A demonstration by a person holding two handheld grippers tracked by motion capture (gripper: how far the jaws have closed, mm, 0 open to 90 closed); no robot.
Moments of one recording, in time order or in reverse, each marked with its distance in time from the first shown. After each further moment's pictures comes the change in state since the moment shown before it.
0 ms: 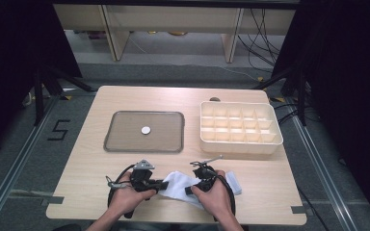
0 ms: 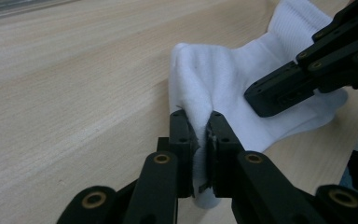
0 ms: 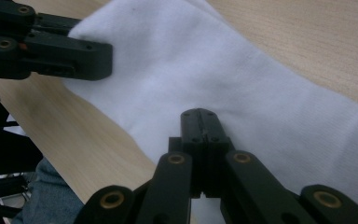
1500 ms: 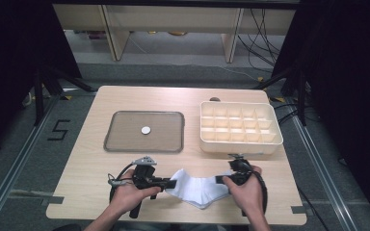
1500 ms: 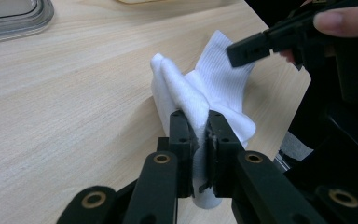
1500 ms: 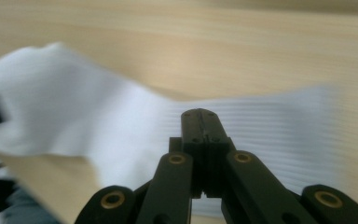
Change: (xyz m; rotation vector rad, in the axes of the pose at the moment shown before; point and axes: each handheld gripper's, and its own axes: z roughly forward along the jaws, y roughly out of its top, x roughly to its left) left arm -0.021 0.018 -0.011 -0.063 -0.160 -0.055; right arm -0.064 -0.017 -0.077 -0.159 -0.158 0.159
